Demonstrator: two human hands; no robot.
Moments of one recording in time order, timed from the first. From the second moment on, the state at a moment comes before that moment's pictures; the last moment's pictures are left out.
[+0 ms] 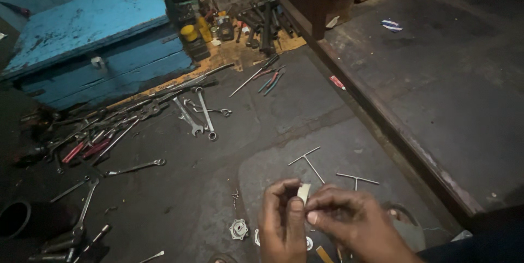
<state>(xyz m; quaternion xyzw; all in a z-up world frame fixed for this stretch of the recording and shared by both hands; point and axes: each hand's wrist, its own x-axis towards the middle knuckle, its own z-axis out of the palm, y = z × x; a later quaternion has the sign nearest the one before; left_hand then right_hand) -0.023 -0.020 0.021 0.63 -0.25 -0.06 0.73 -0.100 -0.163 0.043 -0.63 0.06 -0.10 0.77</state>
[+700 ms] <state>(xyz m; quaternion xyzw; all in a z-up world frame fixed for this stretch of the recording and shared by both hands) -0.028 -0.016 0.044 0.55 -0.21 -0.16 0.79 -0.100 -0.173 0.071 -0.27 0.15 0.06 0.95</state>
